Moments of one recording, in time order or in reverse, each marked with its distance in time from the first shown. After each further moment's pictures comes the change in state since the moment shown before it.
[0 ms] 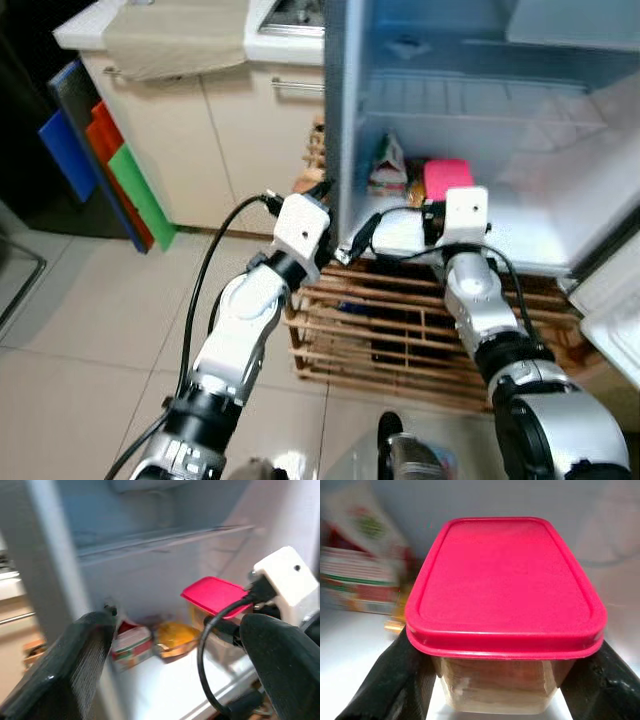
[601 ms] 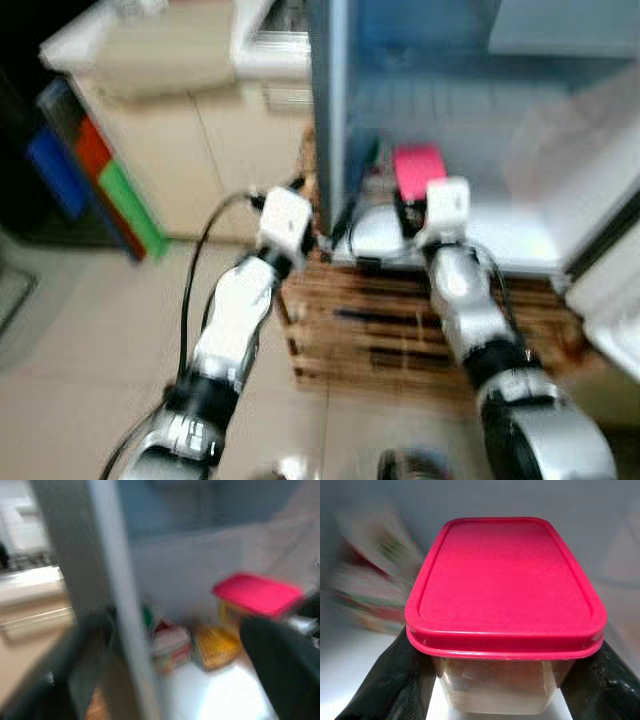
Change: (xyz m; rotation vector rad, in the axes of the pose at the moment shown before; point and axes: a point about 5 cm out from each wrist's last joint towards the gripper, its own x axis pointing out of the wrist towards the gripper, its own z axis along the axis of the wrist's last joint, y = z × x) left arm 0.012 0.006 -0.015 0.015 0.001 0.089; right arm -0.009 -0.001 -0.005 0.029 -0.023 0.099
